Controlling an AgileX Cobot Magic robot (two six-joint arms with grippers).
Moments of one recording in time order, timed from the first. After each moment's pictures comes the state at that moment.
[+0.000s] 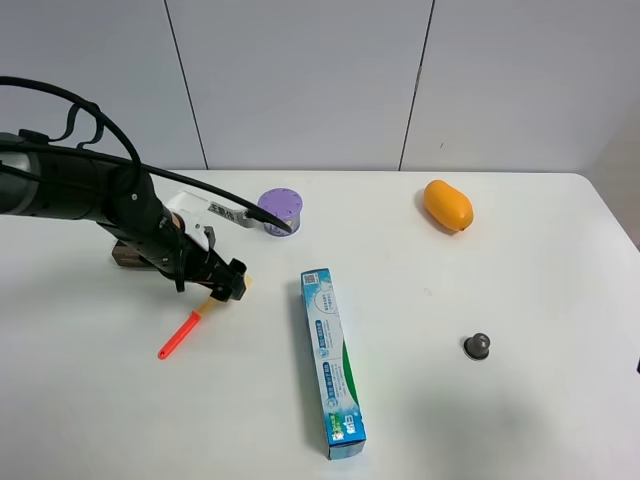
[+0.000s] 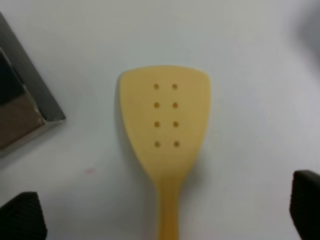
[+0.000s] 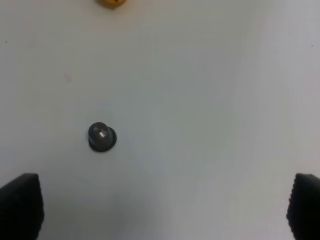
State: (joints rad) left arm -0.42 1.84 -0.94 -0.14 0.34 0.20; right arm -0.01 0.15 -0.49 0.00 1.07 0.04
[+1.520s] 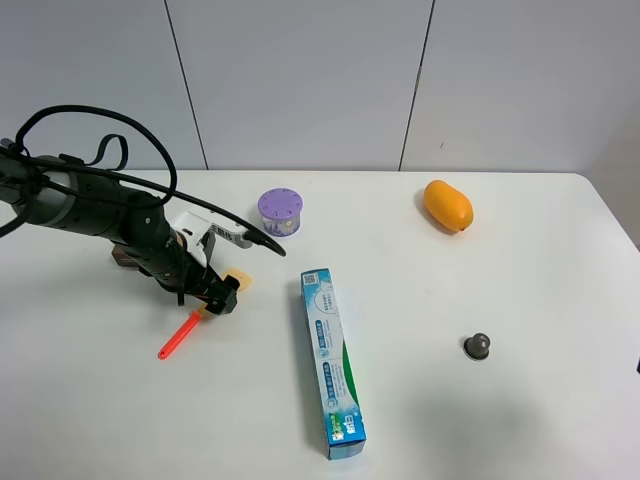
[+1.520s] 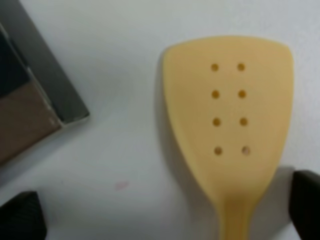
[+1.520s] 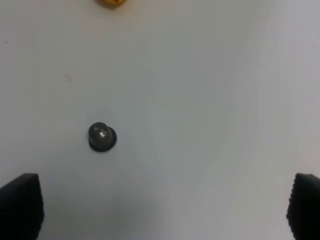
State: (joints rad) left arm -0.39 1.97 -0.94 -0.07 0.25 0.19; right arm -0.01 0.15 -0.49 0.00 1.07 0.04
